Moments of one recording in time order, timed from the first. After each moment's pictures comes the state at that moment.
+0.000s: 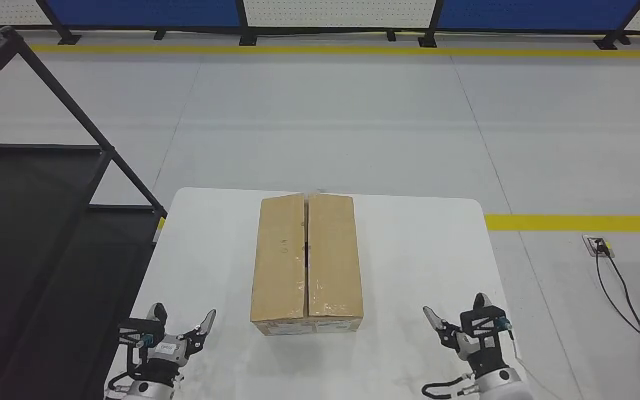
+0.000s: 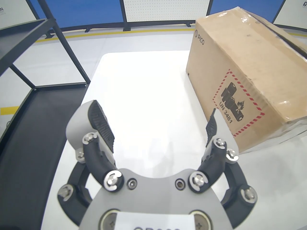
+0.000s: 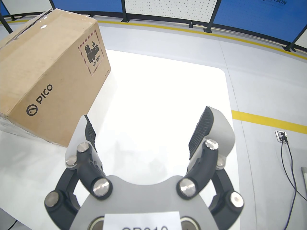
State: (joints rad) left arm 1.68 -1.16 -1.60 -1.79 1.22 -0.04 0.16; right arm -1.63 -1.17 1.47 -1.91 -1.28 0.02 0.03
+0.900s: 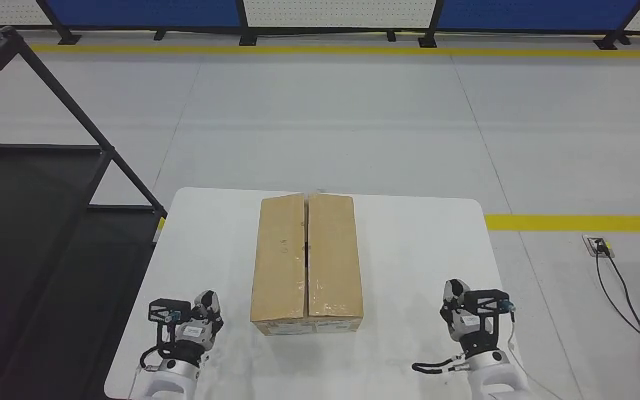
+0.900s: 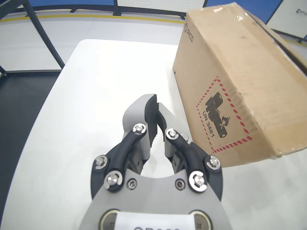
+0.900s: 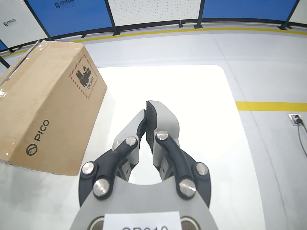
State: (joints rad) left arm 1.54 -1.19 -1.47 -1.74 1.19 -0.02 0.01; right arm -1.51 -1.20 1.41 -1.84 -1.13 0.09 0.02
